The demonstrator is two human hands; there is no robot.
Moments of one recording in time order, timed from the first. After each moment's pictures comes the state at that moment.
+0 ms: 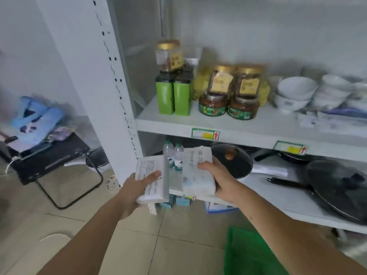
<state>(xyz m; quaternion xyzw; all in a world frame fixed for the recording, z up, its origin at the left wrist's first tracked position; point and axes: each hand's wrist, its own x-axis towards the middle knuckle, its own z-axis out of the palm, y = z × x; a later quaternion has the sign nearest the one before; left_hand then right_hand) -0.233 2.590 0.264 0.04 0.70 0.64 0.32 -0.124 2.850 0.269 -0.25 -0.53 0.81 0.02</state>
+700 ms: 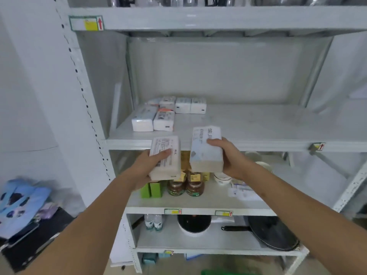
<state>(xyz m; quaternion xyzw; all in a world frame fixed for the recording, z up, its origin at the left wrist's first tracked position) -0.183 2.693 0.778 0.18 0.66 0.64 0.35 -0.005 2.902 0.804 -0.21 -0.56 0.78 0.17</state>
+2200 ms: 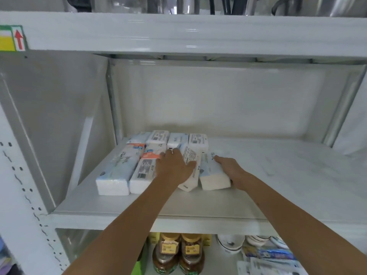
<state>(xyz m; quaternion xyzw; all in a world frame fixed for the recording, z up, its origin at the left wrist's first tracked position) -0.324 2.972 0.843 0.34 0.92 0.18 -0.05 -0.206 3.139 0.823 -0.38 -0.67 0.60 0.20</state>
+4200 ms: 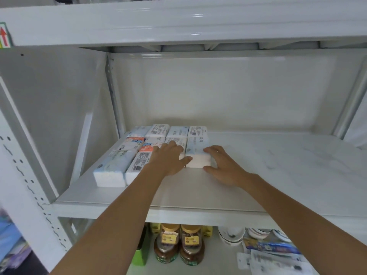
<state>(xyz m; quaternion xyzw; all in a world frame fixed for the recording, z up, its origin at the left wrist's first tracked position) -0.337 2.972 0.843 0.43 0.90 0.05 -0.05 -0.182 3.140 0.815 -0.16 -0.95 0.24 0.14</state>
